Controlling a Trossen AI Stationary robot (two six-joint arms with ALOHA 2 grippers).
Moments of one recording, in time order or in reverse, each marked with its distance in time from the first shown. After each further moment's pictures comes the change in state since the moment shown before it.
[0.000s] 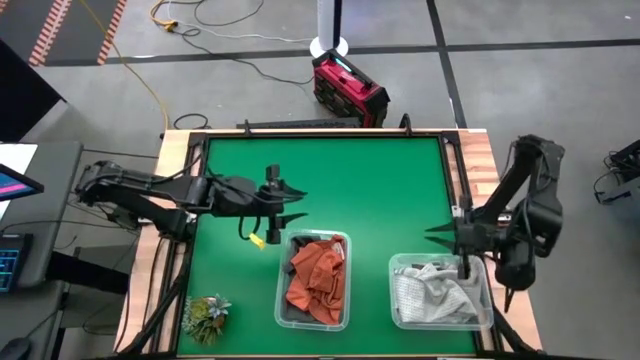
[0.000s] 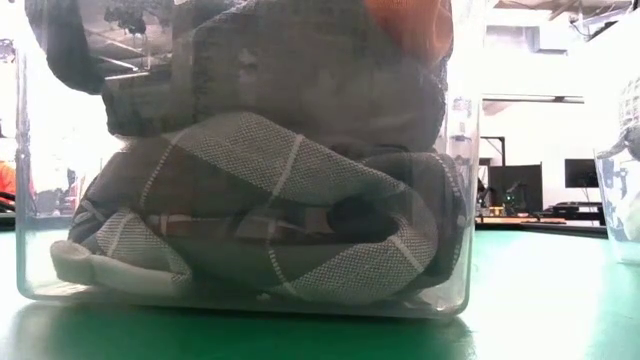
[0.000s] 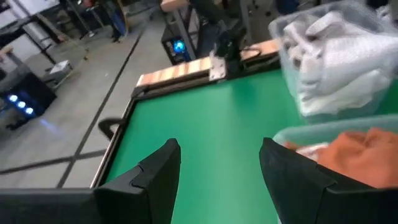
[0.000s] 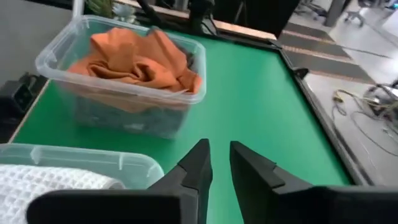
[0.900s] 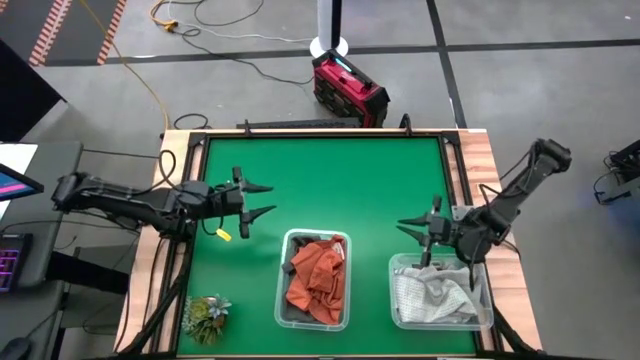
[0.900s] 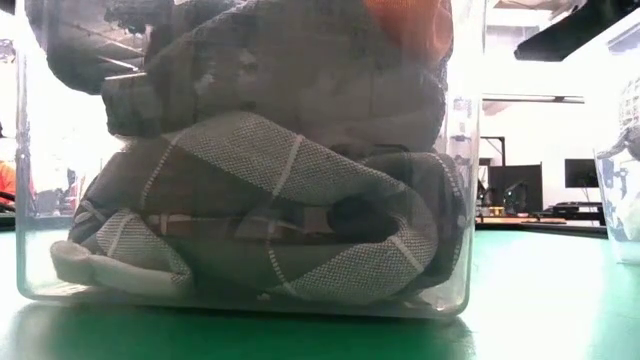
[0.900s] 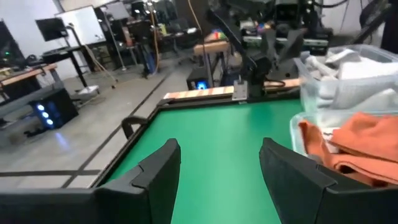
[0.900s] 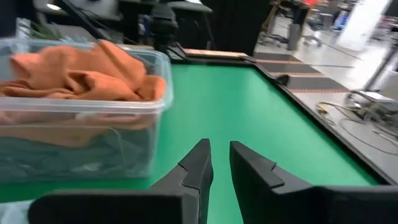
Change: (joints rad) left arm 0.066 -0.457 -0.639 0.455 0.000 -0.057; right arm -0.351 -0.242 -0.680 1.079 -0.038 -0.503
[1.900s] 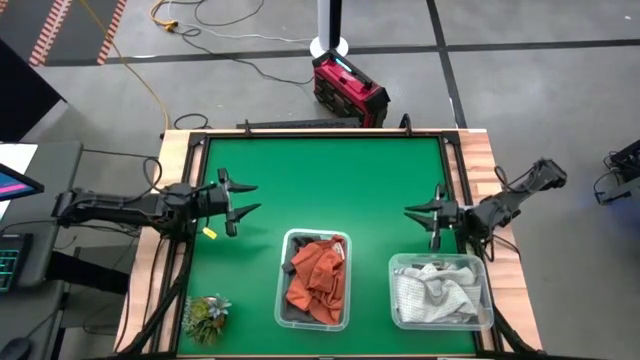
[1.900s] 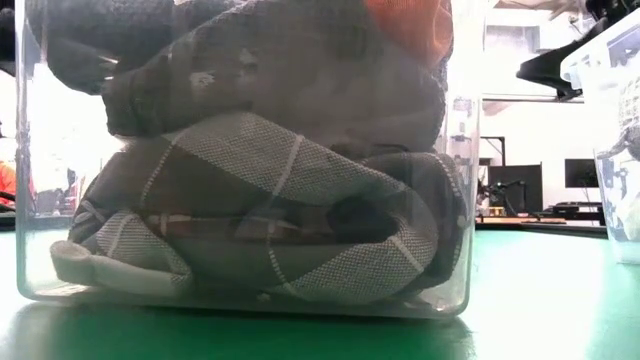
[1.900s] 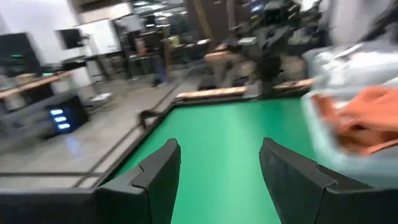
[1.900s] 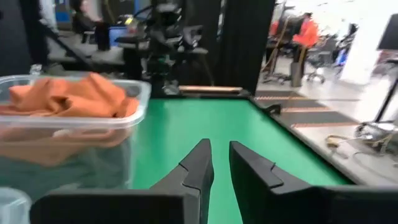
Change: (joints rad) left arm 0.084 -0.322 -0.243 -0.009 0.052 0.011; right arm -0.203 -0.520 -0.266 0.116 -0.230 -0.275
